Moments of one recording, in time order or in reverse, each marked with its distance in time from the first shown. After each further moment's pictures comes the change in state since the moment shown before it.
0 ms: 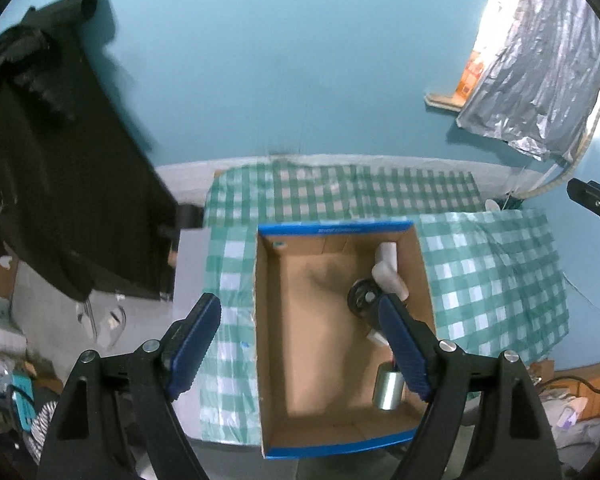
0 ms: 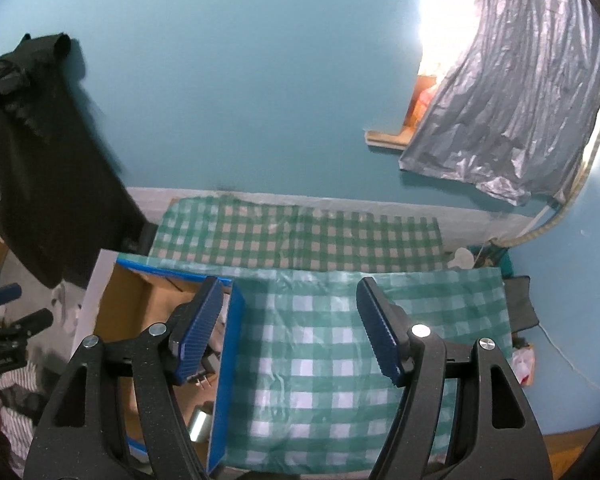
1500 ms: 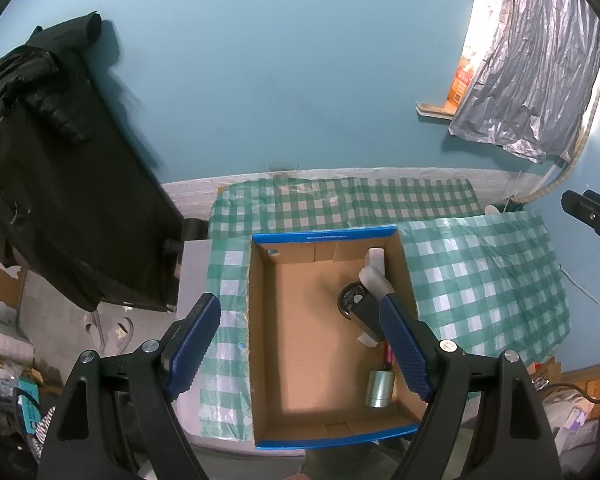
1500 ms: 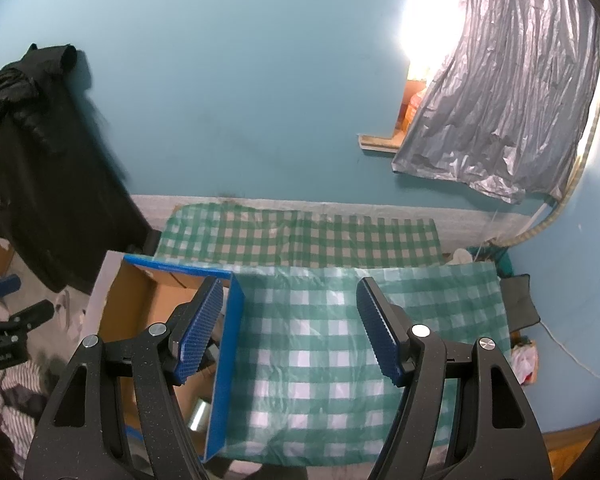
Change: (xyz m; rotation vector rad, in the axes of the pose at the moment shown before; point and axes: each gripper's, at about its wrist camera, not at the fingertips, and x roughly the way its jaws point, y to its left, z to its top) left arm -0.029 -0.020 -0.009 0.021 -0.046 0.026; right arm -0.026 -0.007 -0.022 0.015 -0.030 0.011
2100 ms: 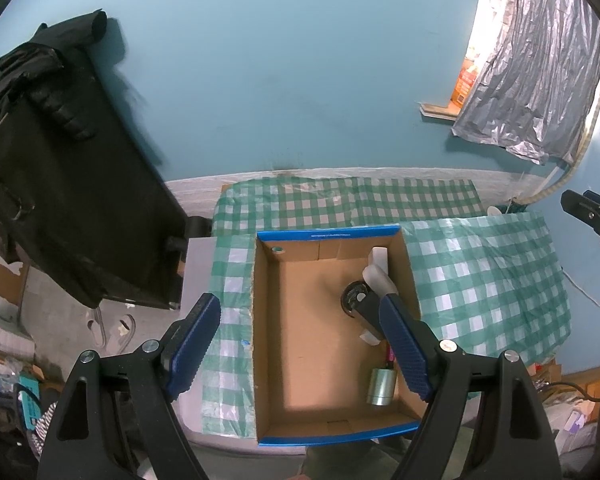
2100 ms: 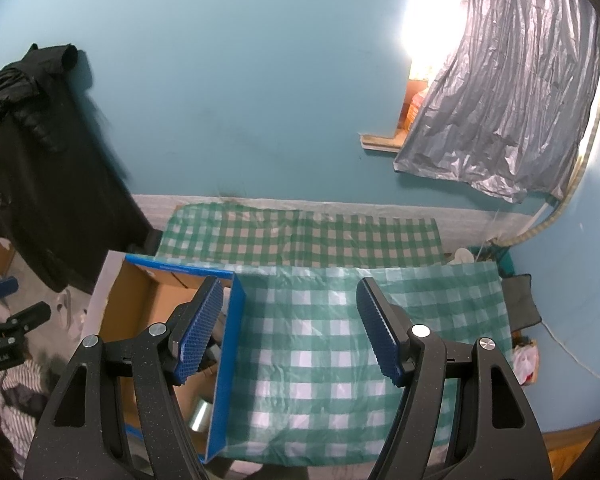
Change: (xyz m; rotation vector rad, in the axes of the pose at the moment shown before) left arm -0.004 0.001 -0.001 -0.009 0.003 0.012; right arm 0.004 0.000 -0.001 -0.003 0.002 0.005
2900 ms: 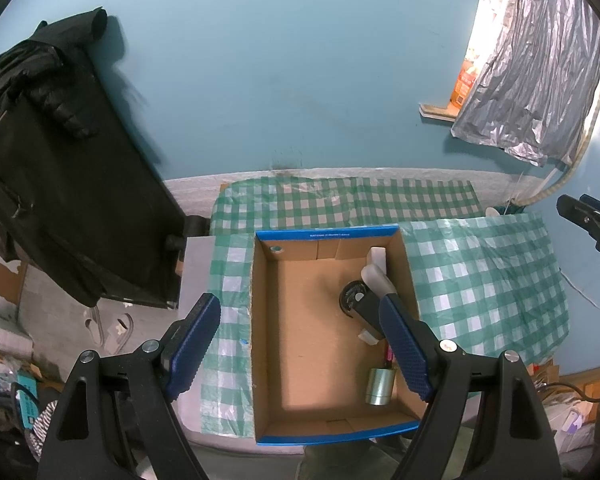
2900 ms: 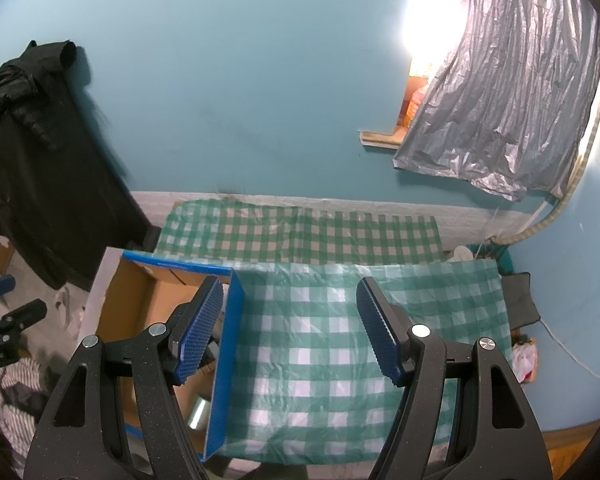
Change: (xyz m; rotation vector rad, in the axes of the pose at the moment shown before) left arm -0.002 0.000 0.000 -0.004 -0.002 -0.004; right arm -0.001 0.000 0.000 0.001 0.007 -0.004
